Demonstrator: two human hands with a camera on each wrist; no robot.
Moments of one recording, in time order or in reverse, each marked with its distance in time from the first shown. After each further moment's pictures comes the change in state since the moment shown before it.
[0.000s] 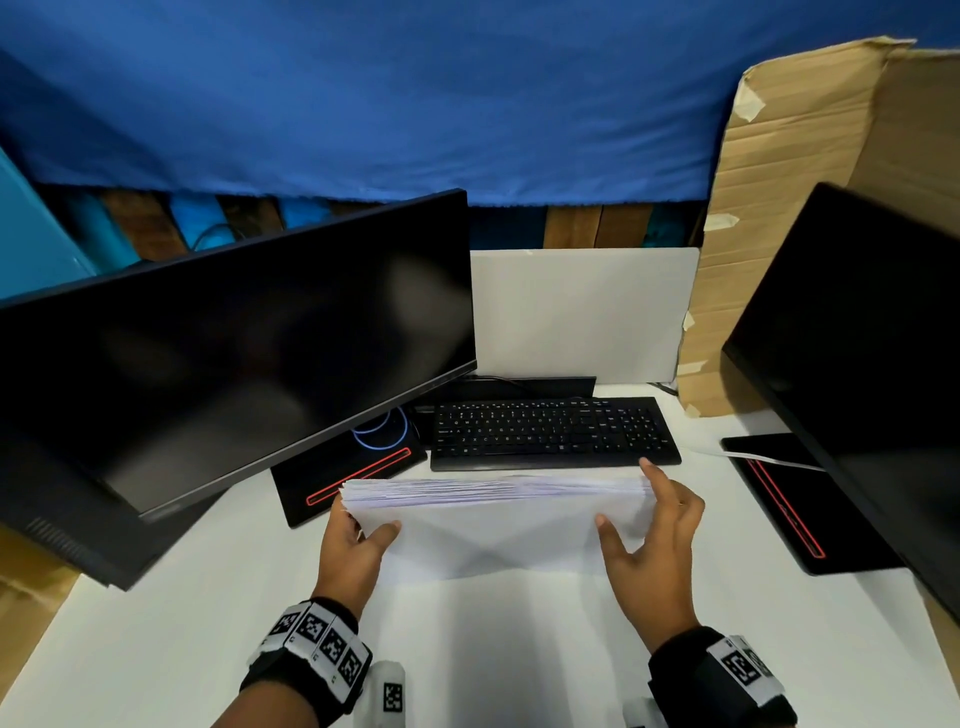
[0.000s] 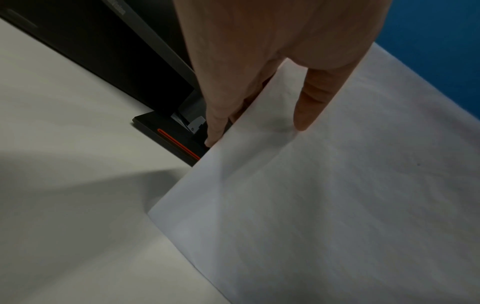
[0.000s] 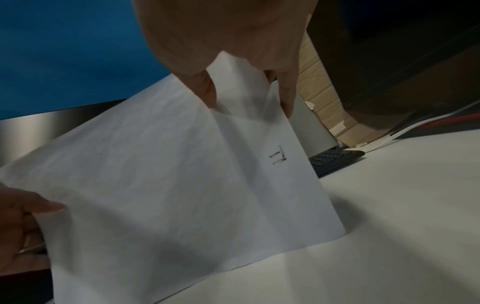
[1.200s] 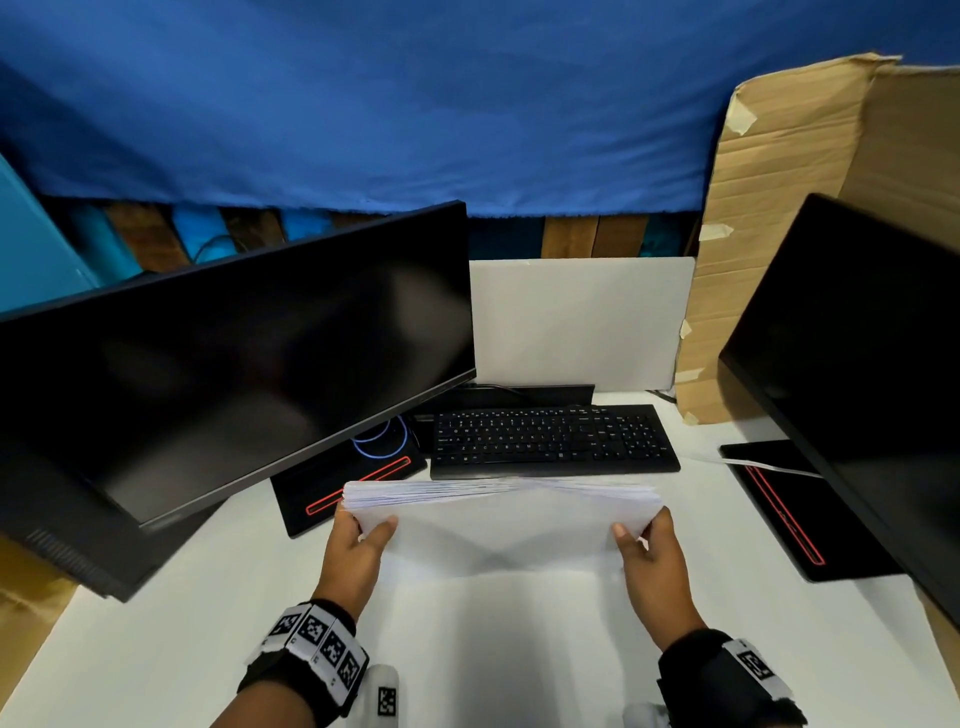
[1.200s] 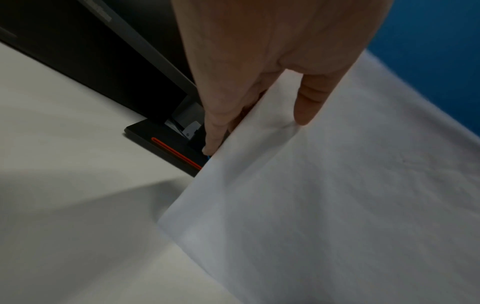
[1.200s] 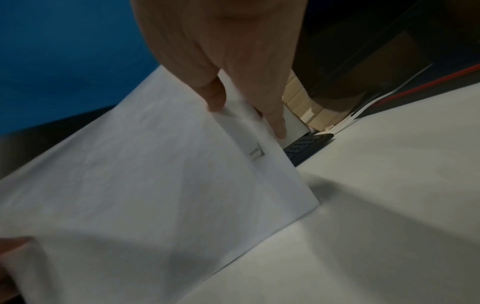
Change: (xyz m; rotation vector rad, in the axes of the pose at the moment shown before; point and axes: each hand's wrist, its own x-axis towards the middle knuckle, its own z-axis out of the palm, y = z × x) left_hand 0.012 -0.003 -0.001 0.014 -0.021 -0.042; right_hand 0.006 0.010 0.000 0.237 -0.176 0.421
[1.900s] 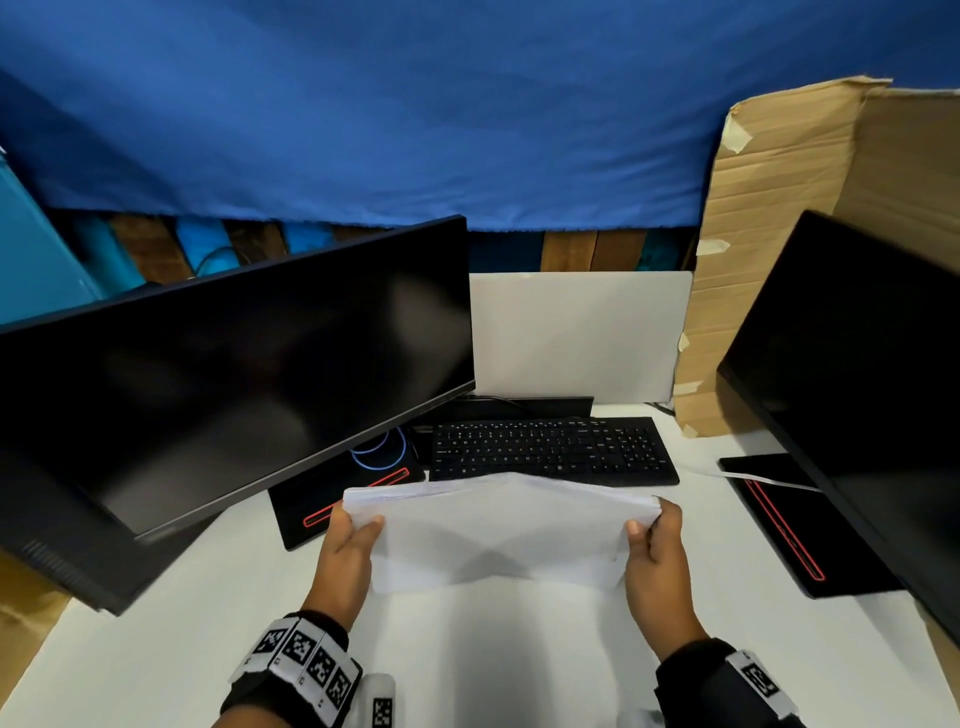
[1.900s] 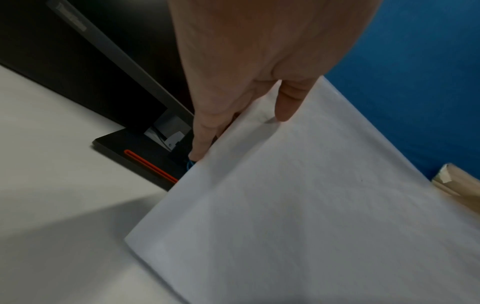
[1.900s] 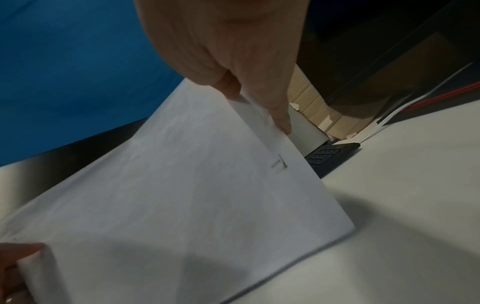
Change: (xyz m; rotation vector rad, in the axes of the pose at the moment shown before) left_hand -0.002 0.016 0.000 -0.069 -0.056 0.013; right_hand 0.002 -0.018 0.001 0.003 0.044 -0.117
